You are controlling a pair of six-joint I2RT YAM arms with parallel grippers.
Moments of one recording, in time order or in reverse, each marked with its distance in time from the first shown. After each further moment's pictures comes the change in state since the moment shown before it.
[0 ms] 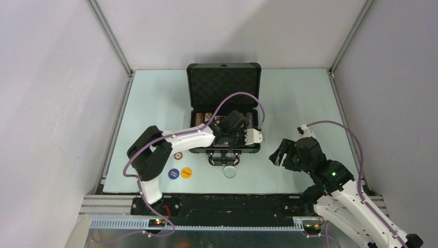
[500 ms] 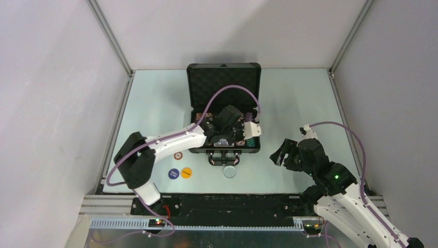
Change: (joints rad) left arm 0.000 -0.116 0.000 -0.019 -0.007 -0.051; right arm 0.000 -0.043 0.000 0.000 0.006 0.000
